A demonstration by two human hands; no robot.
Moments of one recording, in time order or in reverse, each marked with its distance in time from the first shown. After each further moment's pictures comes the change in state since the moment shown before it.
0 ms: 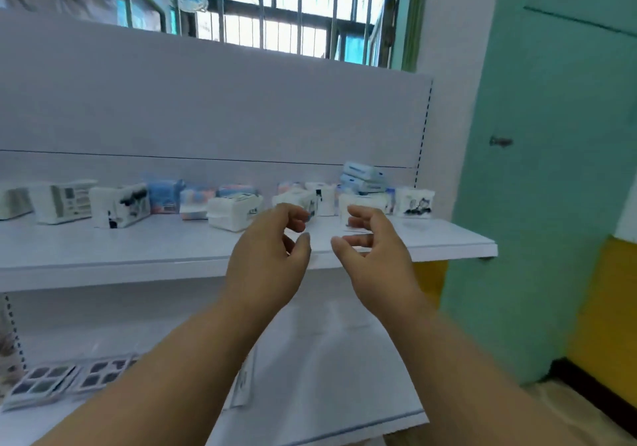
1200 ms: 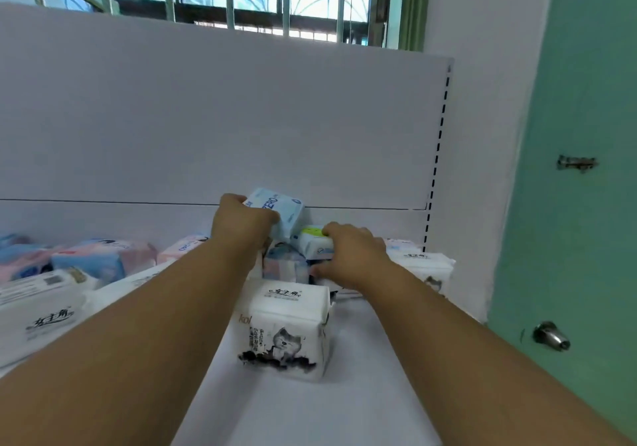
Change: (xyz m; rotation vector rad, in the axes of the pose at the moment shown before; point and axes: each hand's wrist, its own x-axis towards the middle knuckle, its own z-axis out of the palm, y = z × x) left_hand 0.320 -0.064 0.278 -0.361 0.205 -0.622; right_hand 0.403 0.235 -0.029 -0.822 -0.365 -0.186
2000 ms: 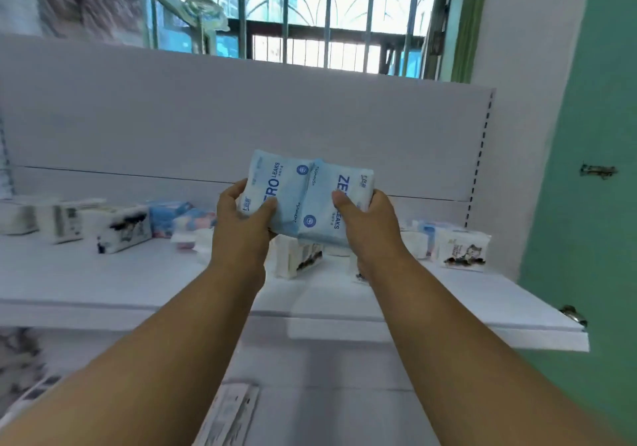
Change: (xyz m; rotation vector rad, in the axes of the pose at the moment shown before) left_hand -0.148 0.007 -0.229 -0.499 0.051 0.134; right_hand -0.147 -0.213 -0.053 1.264 0.320 0.194
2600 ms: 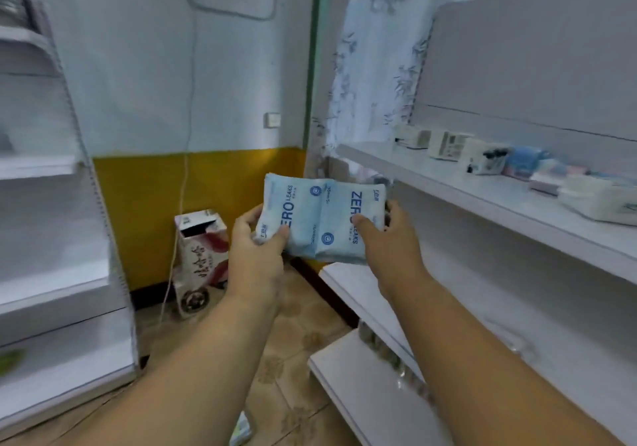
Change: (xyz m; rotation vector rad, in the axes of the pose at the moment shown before) left_hand -0.285 0.139 -0.377 0.255 0.932 0.216; right_hand -0.385 -0.016 0.238 0.181 -0.904 0.091
